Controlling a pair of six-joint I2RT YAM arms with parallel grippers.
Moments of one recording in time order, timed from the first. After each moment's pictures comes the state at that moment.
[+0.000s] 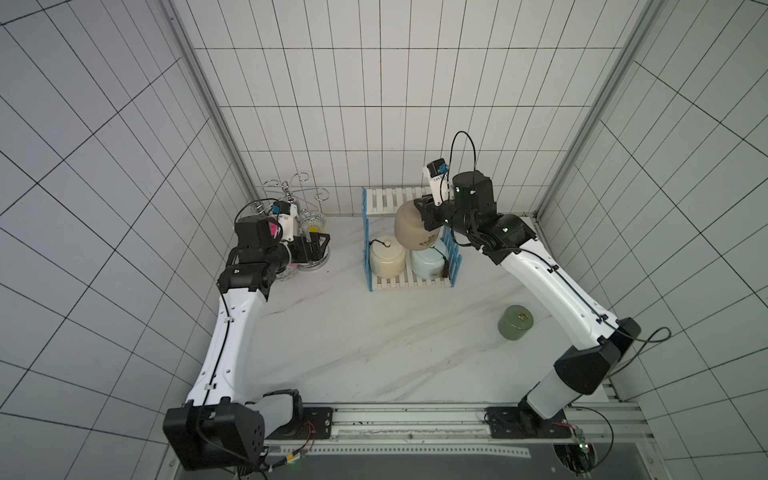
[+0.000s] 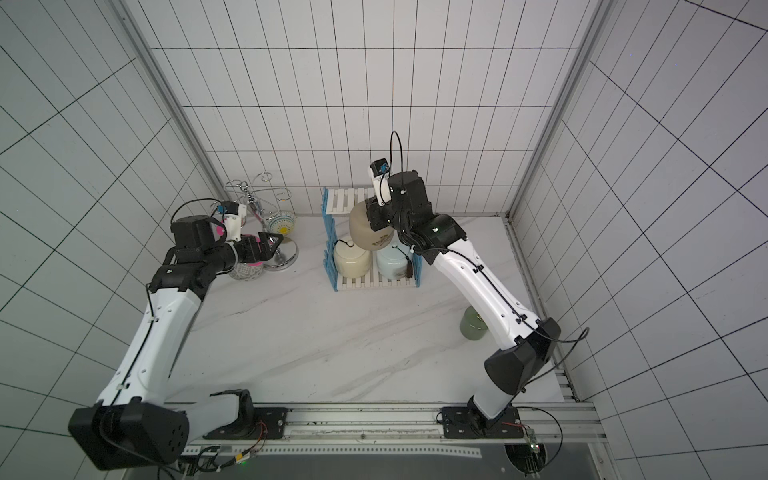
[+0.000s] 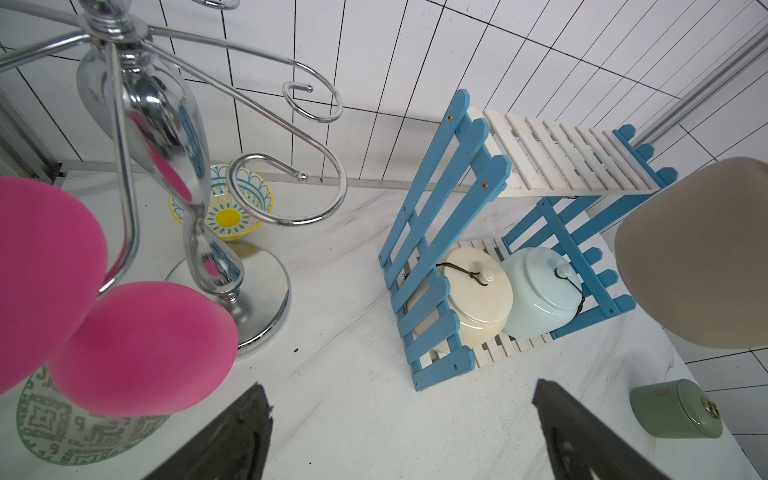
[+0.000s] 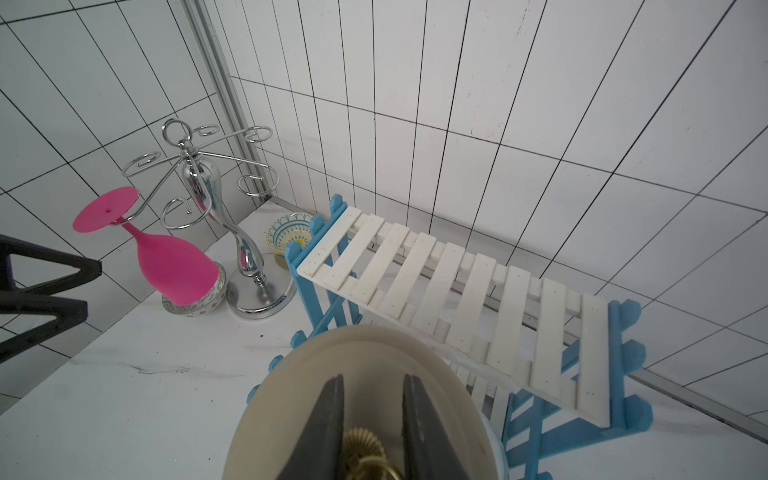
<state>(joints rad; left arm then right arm) 0.09 1.20 1.23 -0.55 0.49 -0.13 0.75 1.60 1.79 -0.52 0.07 0.05</state>
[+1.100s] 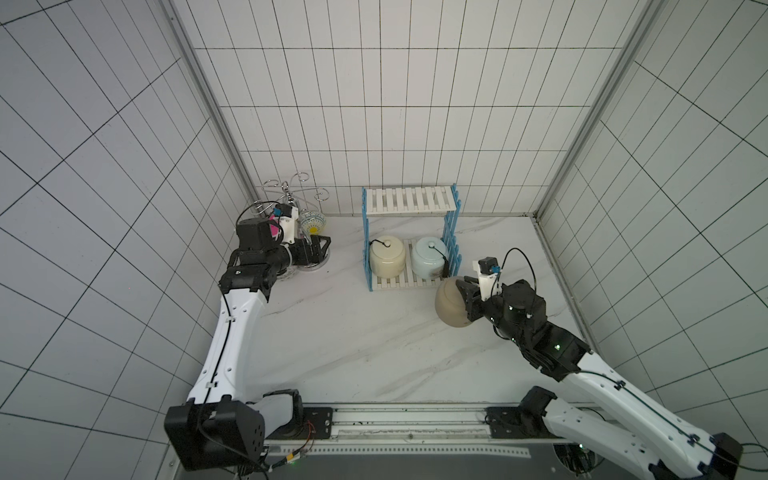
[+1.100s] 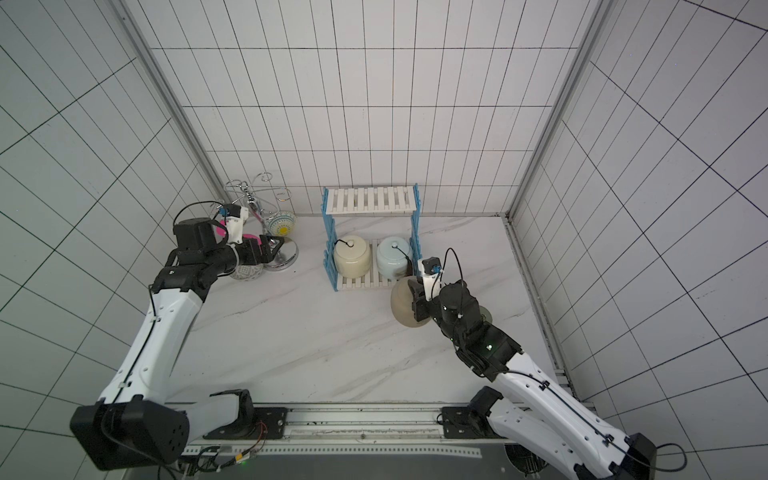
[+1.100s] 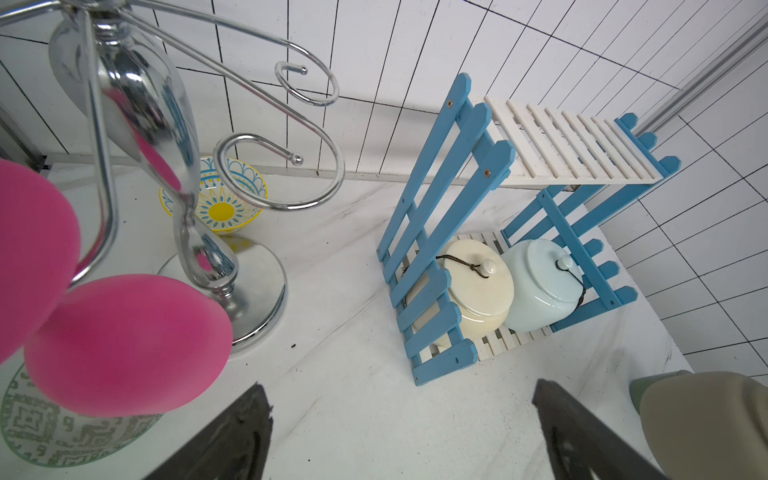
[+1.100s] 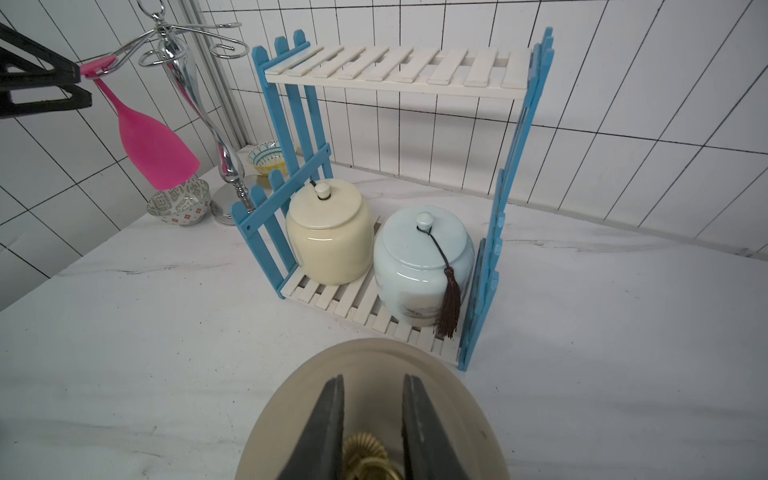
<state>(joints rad) 0.09 1.20 1.20 -0.53 0.51 -0.12 0.82 0.76 0.68 -0.23 0.23 0.16</state>
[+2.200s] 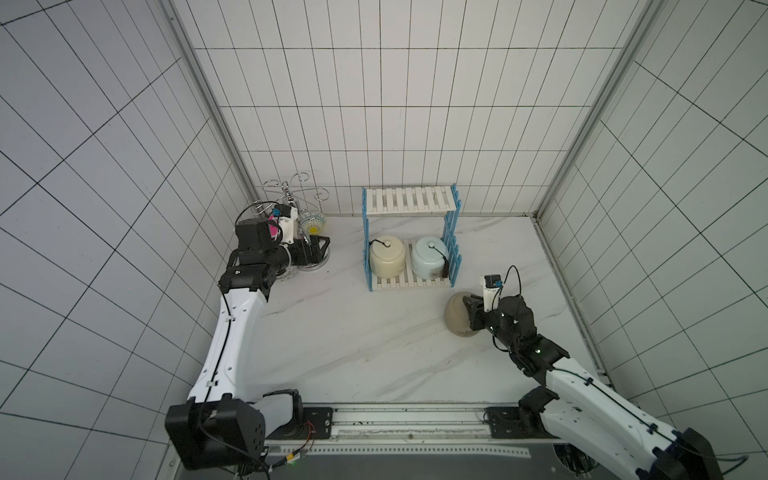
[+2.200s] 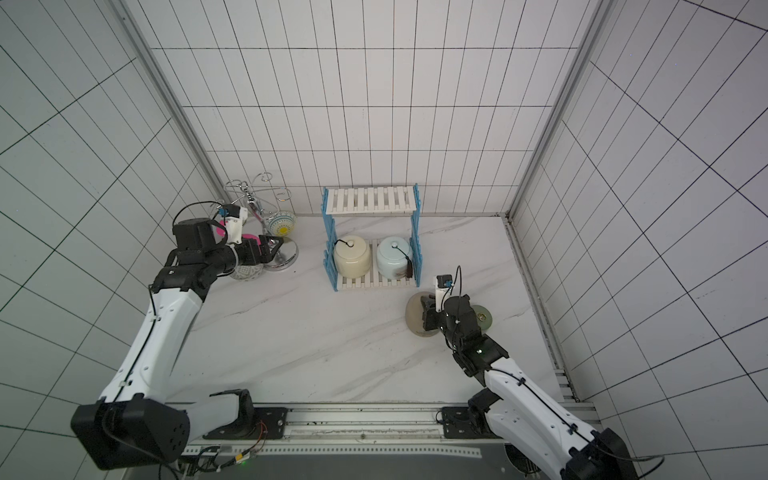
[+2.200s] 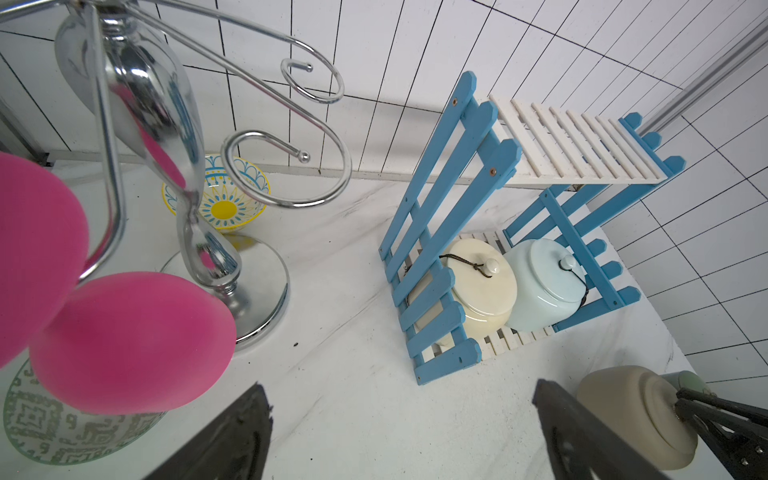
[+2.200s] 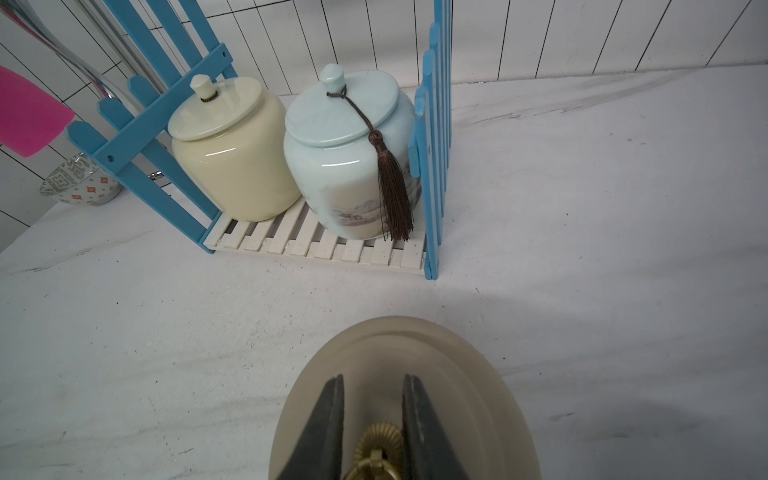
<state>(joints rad) 0.11 1.21 1.19 -0.53 0.52 -0.11 0.61 0.82 0.38 0.01 0.10 0.28</state>
